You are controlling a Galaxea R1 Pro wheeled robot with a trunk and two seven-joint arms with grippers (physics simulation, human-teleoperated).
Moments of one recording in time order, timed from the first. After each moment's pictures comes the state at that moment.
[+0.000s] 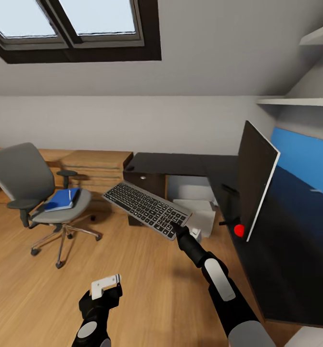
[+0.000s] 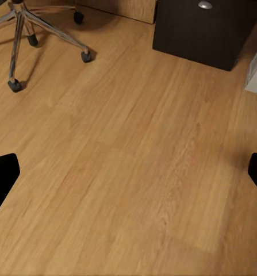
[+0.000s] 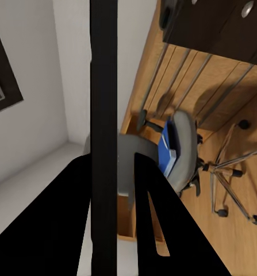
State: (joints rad) left arm -0.01 -0.07 -0.29 -1.56 0.27 0.39 0.65; right arm -0.51 0.16 0.06 -0.99 -1.15 0.34 0.27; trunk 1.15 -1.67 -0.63
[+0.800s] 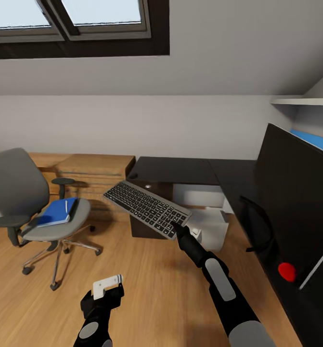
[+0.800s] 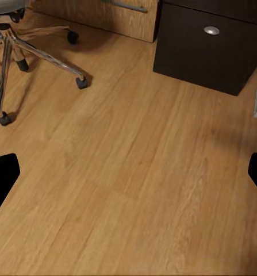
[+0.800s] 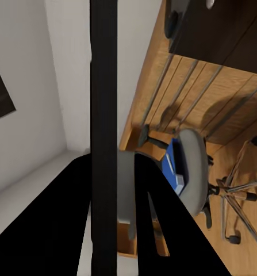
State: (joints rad) left arm -0.01 -0.07 -0.30 -1.56 0.27 0.39 0.65; right arm -0.51 0.16 0.06 -0.99 -1.15 0.34 0.28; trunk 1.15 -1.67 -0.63
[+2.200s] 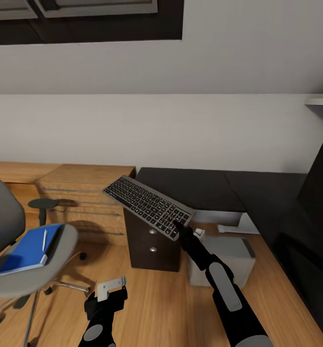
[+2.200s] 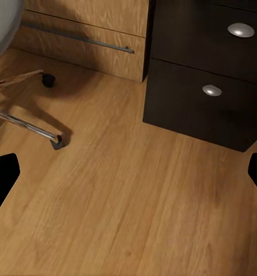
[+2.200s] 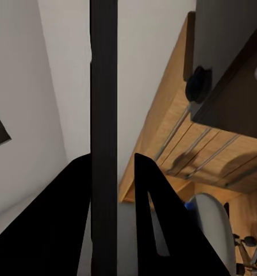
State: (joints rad) left arm -0.01 -0.07 -0.34 -1.54 0.27 0.39 0.66; right arm -0.43 0.16 0.06 -1.13 -1.15 0.35 0.27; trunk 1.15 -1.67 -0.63
